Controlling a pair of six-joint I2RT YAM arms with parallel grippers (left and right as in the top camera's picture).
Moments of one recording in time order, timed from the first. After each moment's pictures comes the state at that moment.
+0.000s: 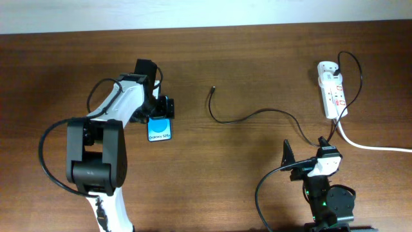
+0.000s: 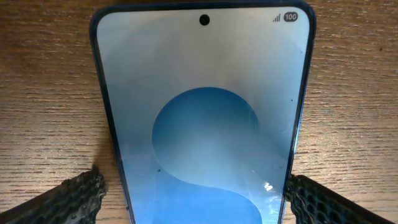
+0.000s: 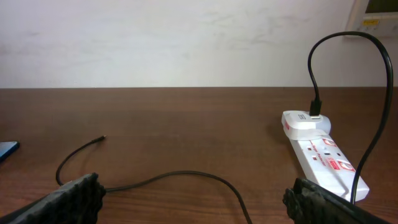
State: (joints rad) left arm -0.14 2.09 1.46 -0.83 0.03 -0.18; right arm 0.06 0.01 0.01 -0.07 -0.02 0.05
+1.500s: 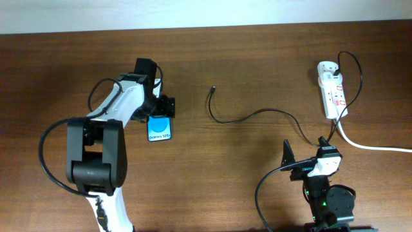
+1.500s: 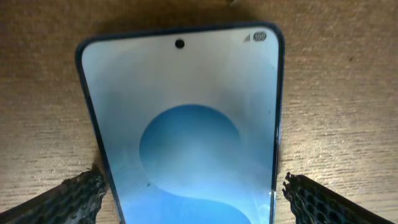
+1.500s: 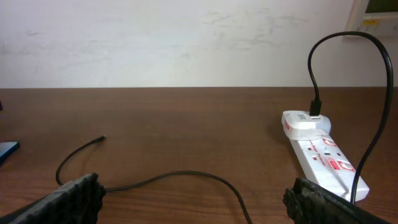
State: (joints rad) left arm -0.14 2.09 1.46 -0.81 0.06 -0.13; right arm 0.06 0.01 0.01 -0.07 -0.01 0.05
